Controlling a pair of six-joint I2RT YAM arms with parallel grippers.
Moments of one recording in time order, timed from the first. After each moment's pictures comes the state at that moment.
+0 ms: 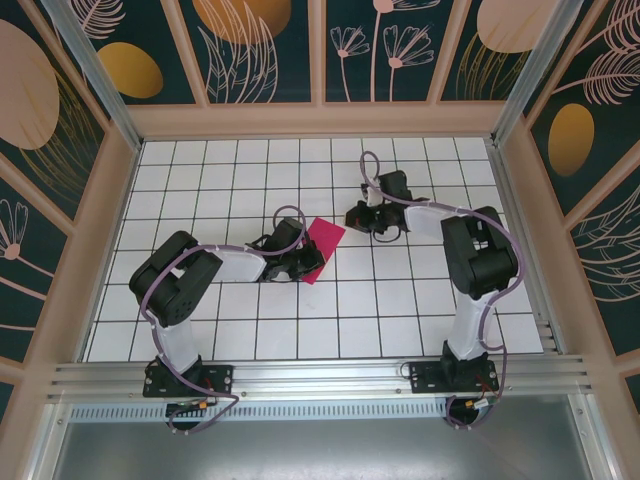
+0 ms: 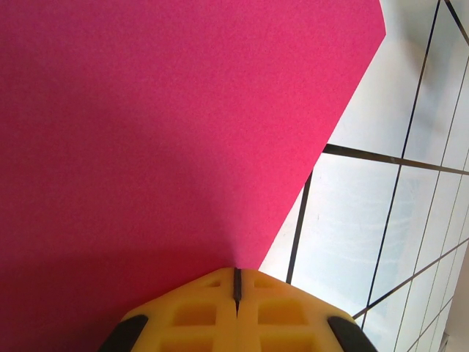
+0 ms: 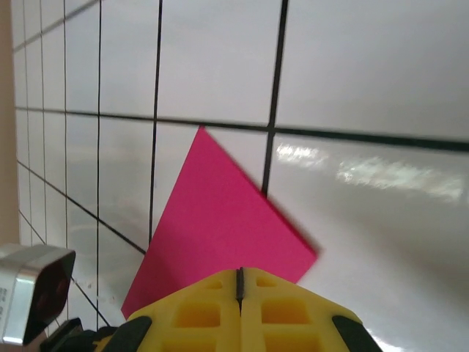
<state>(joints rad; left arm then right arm) -0.69 1.84 0.83 0.17 0.28 -1.10 0.38 1.91 1.11 -0.11 -0.60 0.52</state>
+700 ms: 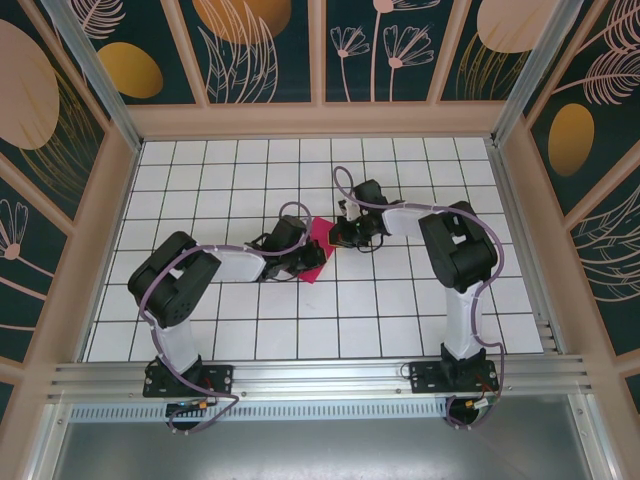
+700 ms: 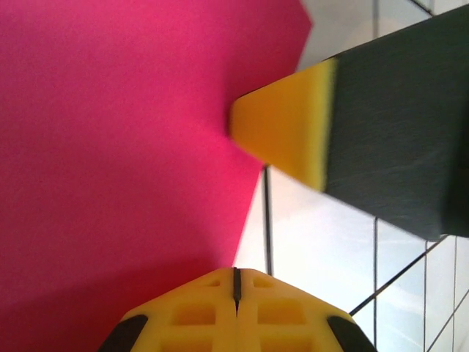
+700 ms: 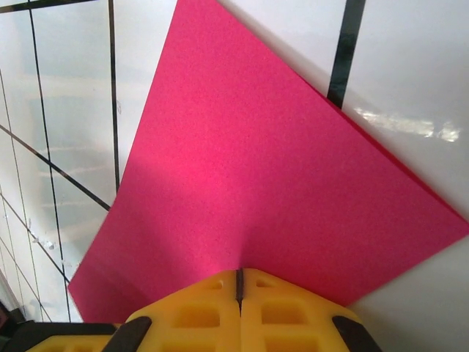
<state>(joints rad) -0.69 1.83 0.84 0.21 0.28 -0.89 0.48 2.03 1.19 -0.24 -0.59 0.49</state>
